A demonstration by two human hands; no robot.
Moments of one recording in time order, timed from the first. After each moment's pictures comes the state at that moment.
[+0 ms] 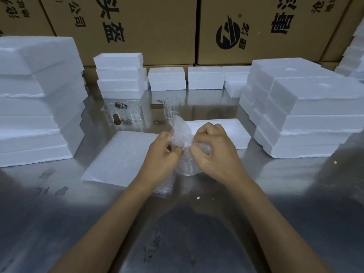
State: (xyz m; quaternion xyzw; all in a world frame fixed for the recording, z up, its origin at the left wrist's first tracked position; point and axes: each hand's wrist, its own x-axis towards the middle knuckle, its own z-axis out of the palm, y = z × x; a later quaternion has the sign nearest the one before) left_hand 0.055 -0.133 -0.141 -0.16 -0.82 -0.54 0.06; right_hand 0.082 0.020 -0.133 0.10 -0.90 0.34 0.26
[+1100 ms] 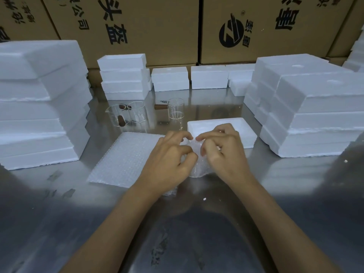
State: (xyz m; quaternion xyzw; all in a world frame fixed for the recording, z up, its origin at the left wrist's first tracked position) left_hand 0.062 -0.139 -0.135 -0.31 -0.90 -0.27 0.16; right_hand 0.081 0.019 -0.133 0.07 -0.85 0.42 0.32
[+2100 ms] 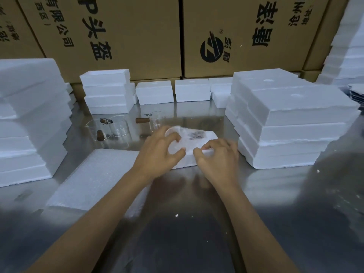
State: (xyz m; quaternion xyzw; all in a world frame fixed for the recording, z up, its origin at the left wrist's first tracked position) left_hand 0.002 -0.099 -0.135 -0.26 -0.92 -0.25 0.17; right_hand 0.054 0.068 -0.162 -0.13 -0.88 0.34 0.30
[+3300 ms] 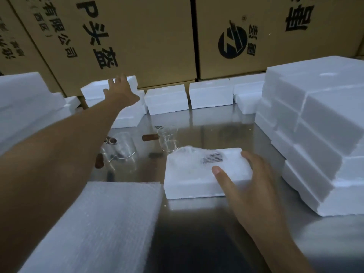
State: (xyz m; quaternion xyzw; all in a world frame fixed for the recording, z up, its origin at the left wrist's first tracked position) left_hand -0.290 -0.174 -0.037 0.04 -0.98 -0.08 0.16; right_hand 0.029 0.074 -0.175 -0.15 -0.83 0.48 0.25
